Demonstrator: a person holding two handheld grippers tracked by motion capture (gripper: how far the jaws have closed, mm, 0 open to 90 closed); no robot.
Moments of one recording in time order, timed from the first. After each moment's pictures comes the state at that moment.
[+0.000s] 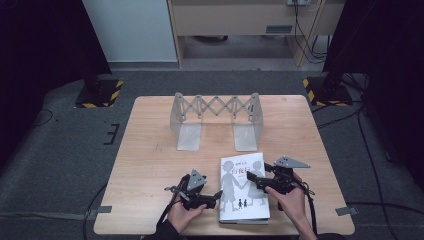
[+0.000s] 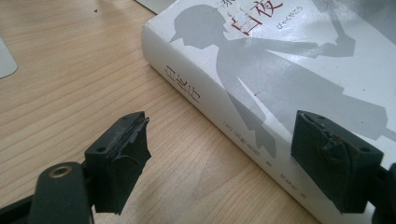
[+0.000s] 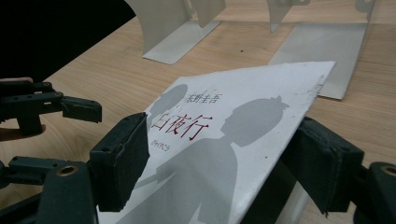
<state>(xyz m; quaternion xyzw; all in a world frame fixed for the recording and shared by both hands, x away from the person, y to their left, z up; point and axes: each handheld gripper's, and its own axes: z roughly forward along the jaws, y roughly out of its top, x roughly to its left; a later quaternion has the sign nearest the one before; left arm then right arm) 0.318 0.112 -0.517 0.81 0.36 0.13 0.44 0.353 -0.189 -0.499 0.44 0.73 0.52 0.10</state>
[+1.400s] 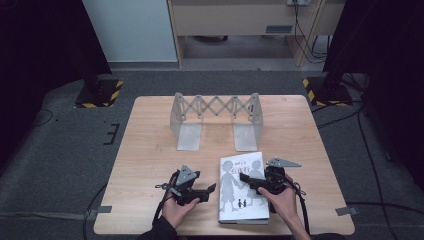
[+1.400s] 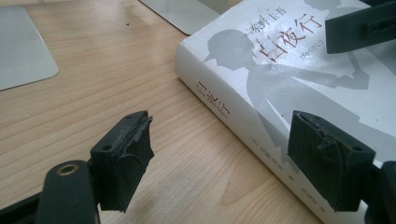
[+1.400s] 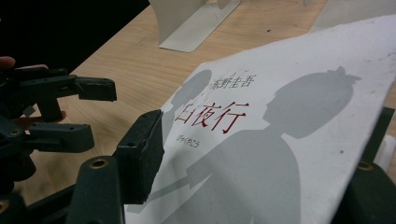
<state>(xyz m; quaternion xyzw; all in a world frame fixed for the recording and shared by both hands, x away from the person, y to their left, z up) 0.327 0.135 -0.512 0.77 0.40 0.13 0.47 0.356 -0.170 -0.508 0.45 0.72 0.52 0.04</state>
